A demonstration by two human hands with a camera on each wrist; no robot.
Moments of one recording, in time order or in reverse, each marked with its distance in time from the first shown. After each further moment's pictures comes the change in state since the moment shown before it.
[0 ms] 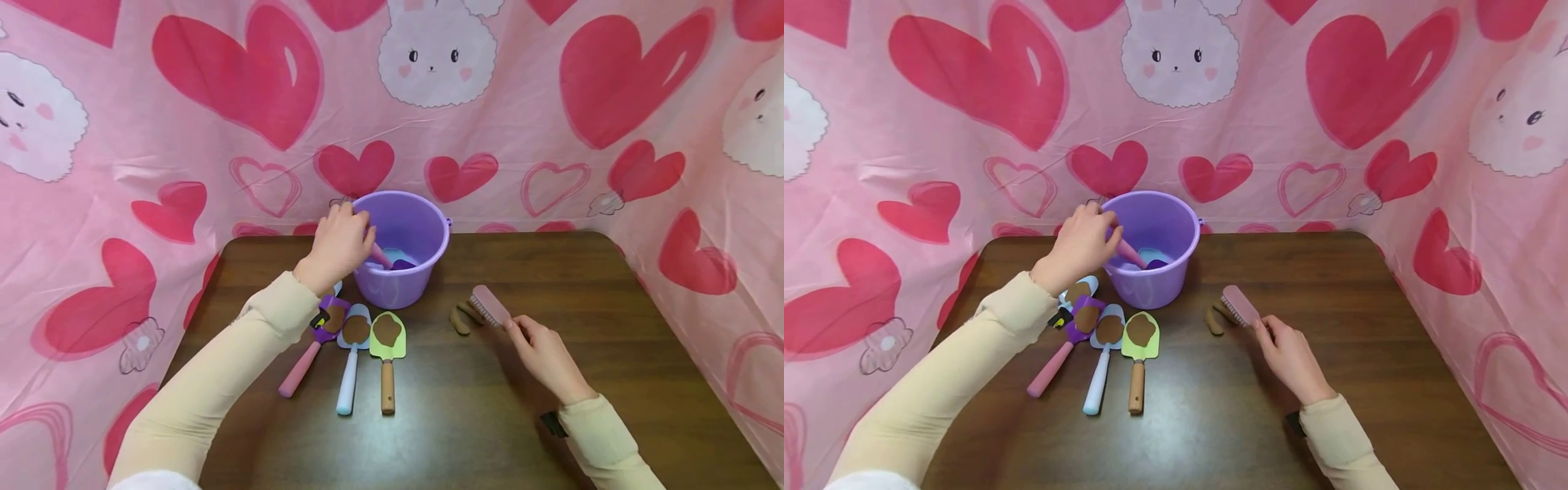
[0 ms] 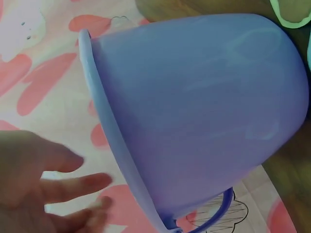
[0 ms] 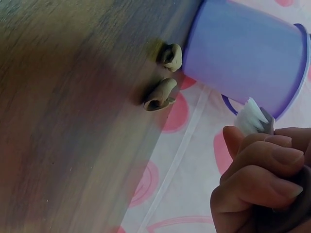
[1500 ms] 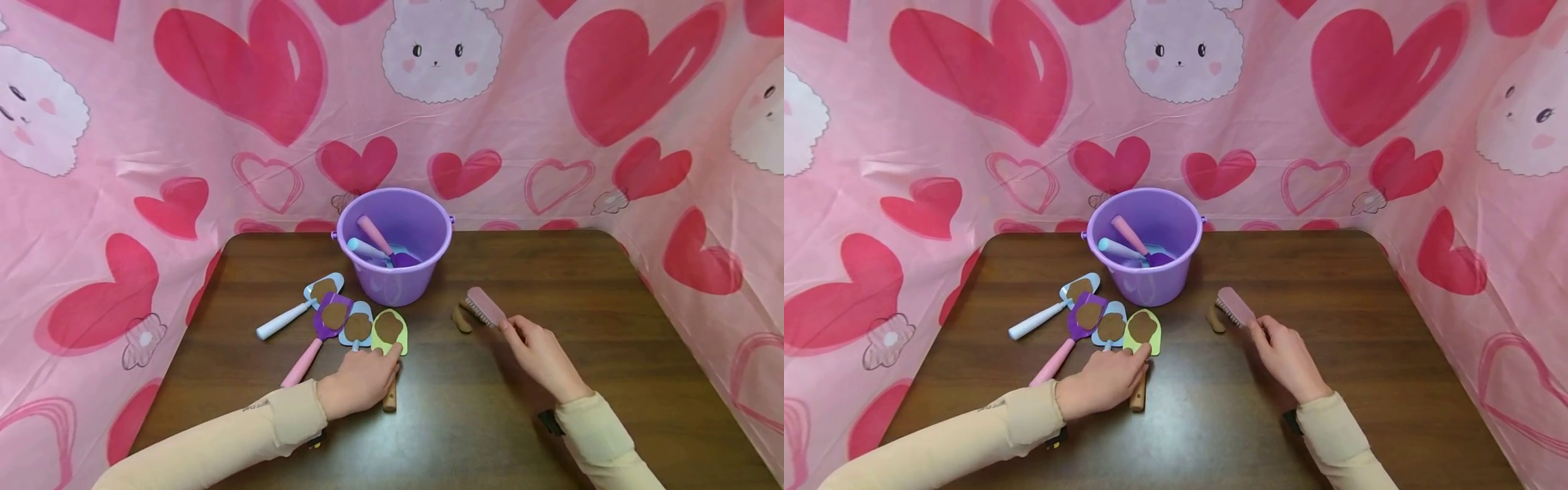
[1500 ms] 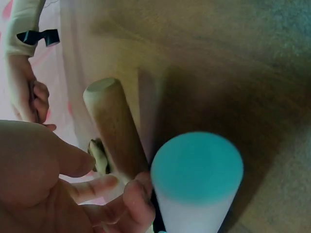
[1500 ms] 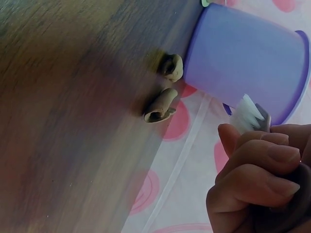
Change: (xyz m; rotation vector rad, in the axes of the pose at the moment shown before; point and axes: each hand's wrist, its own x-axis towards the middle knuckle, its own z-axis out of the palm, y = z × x) left_hand -0.159 0.044 0.109 0.000 -0.292 0.227; right_hand 0.003 -0.004 0.006 0.023 -0.077 0.015
